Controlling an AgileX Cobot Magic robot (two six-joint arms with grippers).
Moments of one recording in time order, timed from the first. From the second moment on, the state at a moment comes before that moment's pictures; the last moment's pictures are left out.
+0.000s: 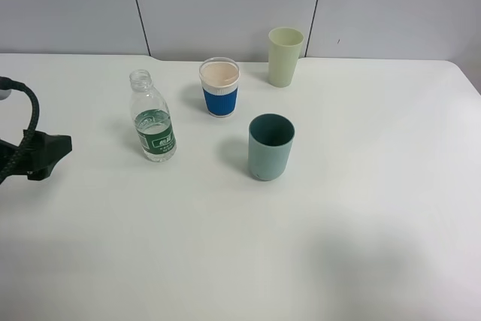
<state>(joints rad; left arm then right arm) -0.16 0.92 -0.19 0.14 -0.09 -0.23 -0.08 0.00 -0.50 -0.03 1.05 -0.03</state>
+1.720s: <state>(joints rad) -0.29 1.81 -0.34 0.34 -0.98 -0.12 -0.08 0.00 -0.50 -0.03 1.05 -0.03</state>
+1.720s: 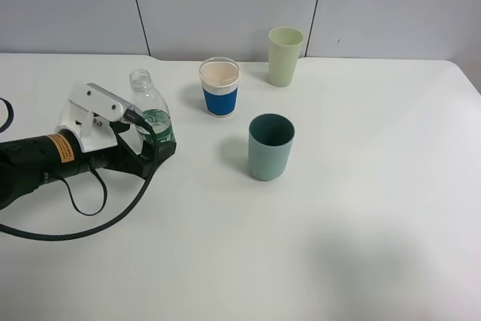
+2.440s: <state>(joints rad) -0.29 1.89 -0.45 0.34 -0.99 -0.14 -0.08 0.00 -0.50 -0.03 1.05 -0.03</state>
